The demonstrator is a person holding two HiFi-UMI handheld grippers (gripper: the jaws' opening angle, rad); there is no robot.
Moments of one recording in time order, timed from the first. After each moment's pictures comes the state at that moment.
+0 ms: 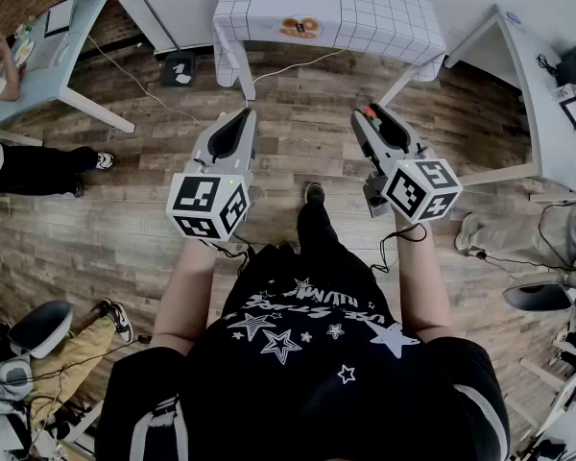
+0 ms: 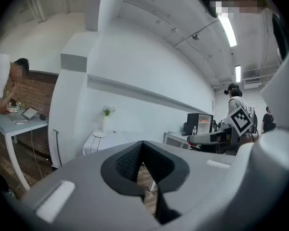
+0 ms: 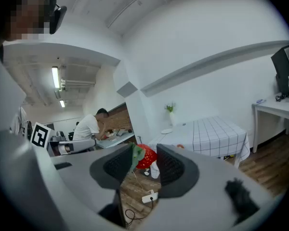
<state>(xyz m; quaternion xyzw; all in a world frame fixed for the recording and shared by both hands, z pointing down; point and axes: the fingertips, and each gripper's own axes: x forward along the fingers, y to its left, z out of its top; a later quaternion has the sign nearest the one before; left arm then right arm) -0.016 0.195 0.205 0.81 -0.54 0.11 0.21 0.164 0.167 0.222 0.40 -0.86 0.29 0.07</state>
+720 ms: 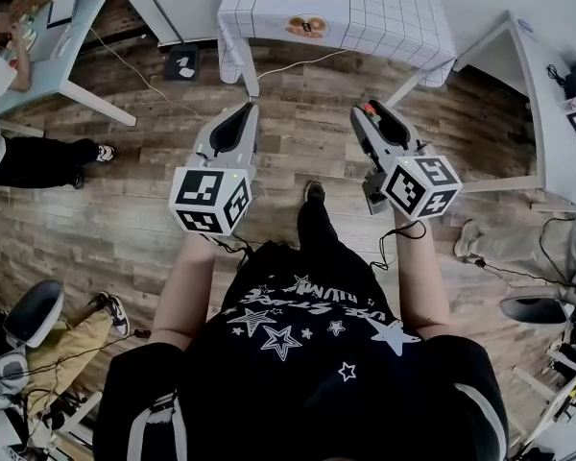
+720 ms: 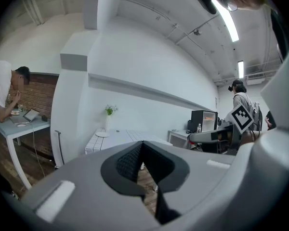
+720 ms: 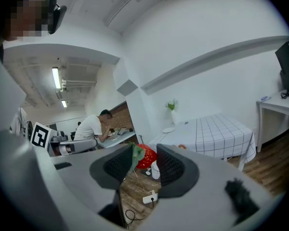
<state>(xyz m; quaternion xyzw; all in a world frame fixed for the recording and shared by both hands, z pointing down) -0.019 0.163 0.223 0.80 -0.55 0.13 0.20 0.154 0.133 0.240 0.39 -0.87 0.30 0.07</state>
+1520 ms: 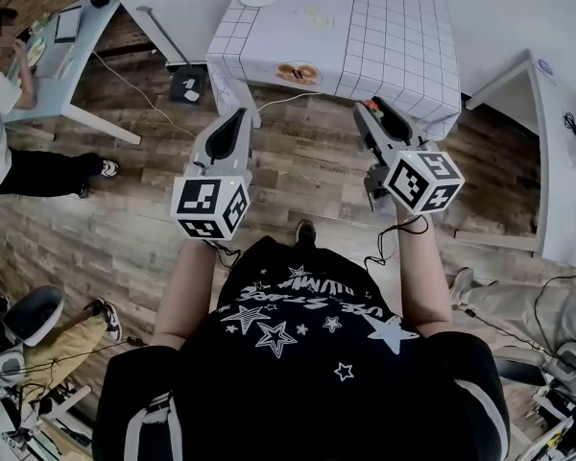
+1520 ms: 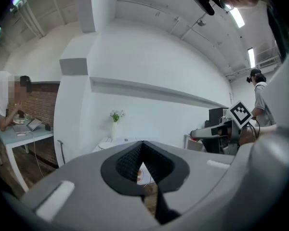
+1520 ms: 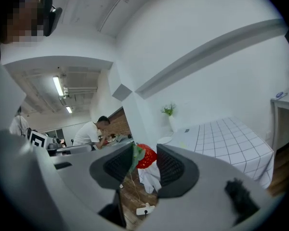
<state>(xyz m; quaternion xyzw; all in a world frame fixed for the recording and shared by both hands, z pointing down) 0.019 0.011 0.258 0.77 -0.61 0.14 0.16 0.204 -0.051 0.285 0.35 -0.88 0.31 0.04</state>
